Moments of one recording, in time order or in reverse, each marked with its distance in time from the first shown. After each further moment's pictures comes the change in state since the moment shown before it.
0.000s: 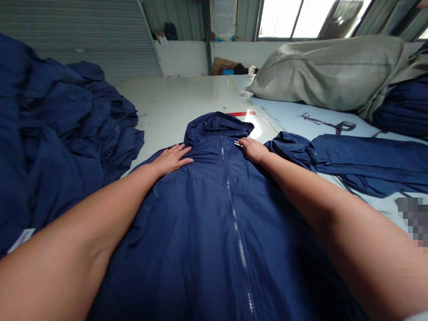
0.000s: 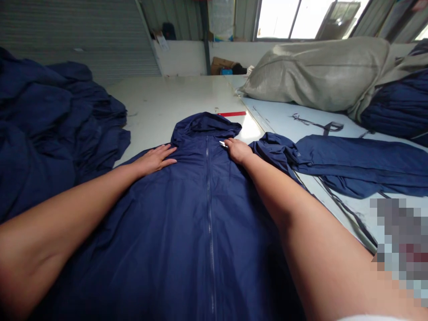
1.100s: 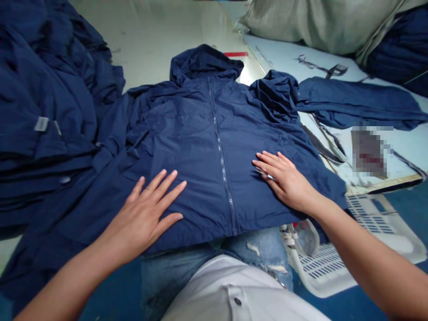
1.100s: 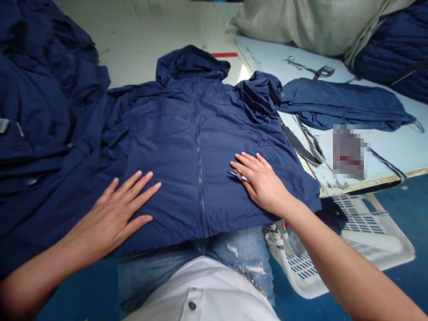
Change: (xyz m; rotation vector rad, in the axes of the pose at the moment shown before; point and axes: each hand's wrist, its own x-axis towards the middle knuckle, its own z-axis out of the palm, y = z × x) left_hand -0.330 0.147 0.035 -0.058 0.099 0.298; right_hand -0.339 -0.098 -0.080 0.142 -0.129 -0.085
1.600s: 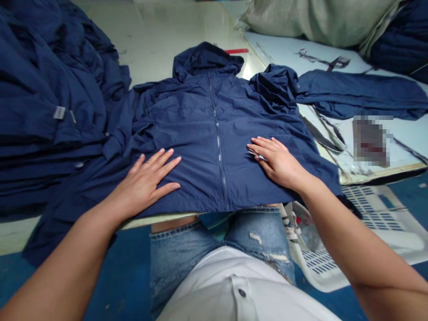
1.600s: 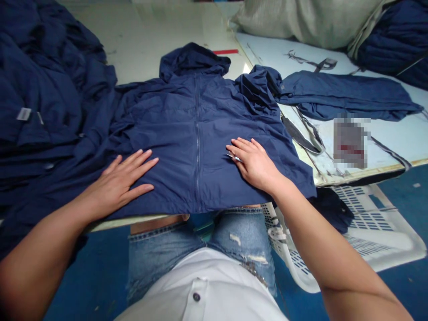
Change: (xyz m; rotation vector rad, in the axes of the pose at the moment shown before) left_hand 0.022 -0.030 -0.001 -0.054 -0.046 -0.100; right_hand 0.020 0.010 0.011 0.017 0.070 0.033
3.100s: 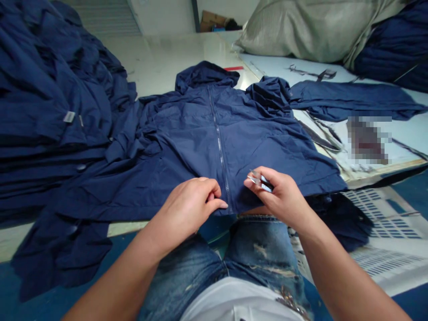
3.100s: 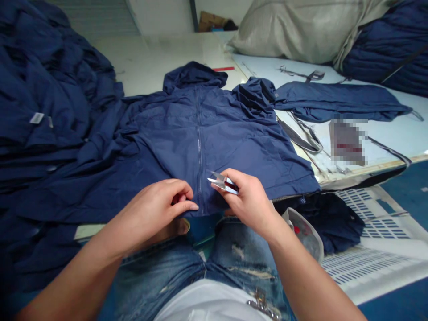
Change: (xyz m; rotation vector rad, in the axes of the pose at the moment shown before) left_hand 0.018 0.128 -0.025 -0.386 -0.037 -0.061; right_hand -0.044 -0.084 0.001 0.622 0.199 0.198
